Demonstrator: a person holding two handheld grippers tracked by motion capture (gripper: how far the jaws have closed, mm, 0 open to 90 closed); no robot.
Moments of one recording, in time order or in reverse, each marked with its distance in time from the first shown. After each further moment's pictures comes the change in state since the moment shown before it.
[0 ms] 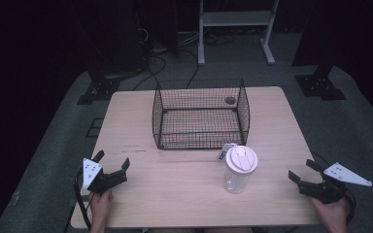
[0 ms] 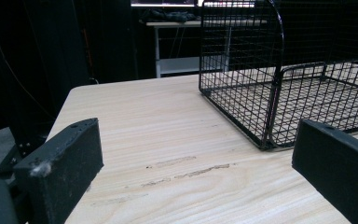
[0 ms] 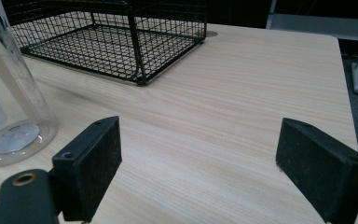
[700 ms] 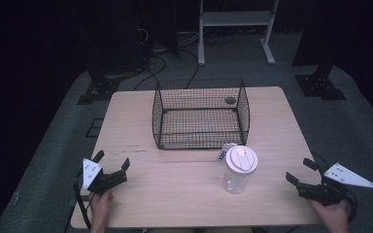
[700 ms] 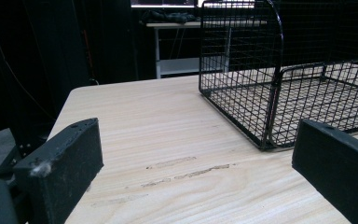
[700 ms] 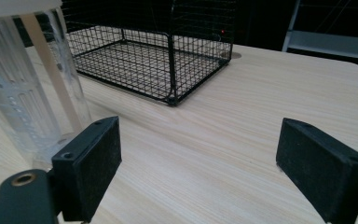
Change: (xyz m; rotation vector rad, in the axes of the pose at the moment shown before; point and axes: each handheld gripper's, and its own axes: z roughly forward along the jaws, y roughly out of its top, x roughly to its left) left arm 0.000 0.000 -0.001 -0.004 0.001 0.004; right arm 0.021 0.020 -0.011 -0.039 0.069 -0.045
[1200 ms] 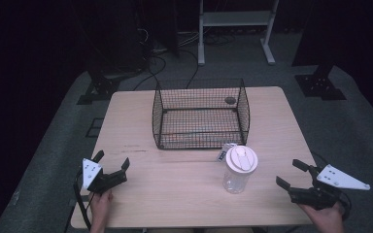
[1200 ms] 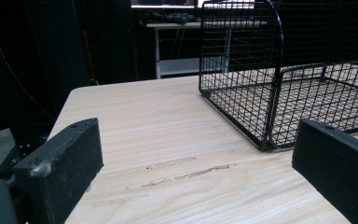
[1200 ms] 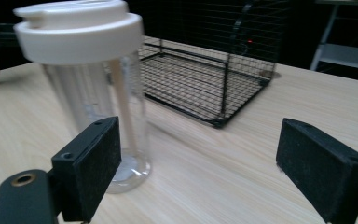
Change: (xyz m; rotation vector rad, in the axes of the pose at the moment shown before) left arm 0.001 0.000 0.000 -0.002 0.000 -0.004; right arm 0.038 0.023 0.000 -0.020 0.104 -0.038
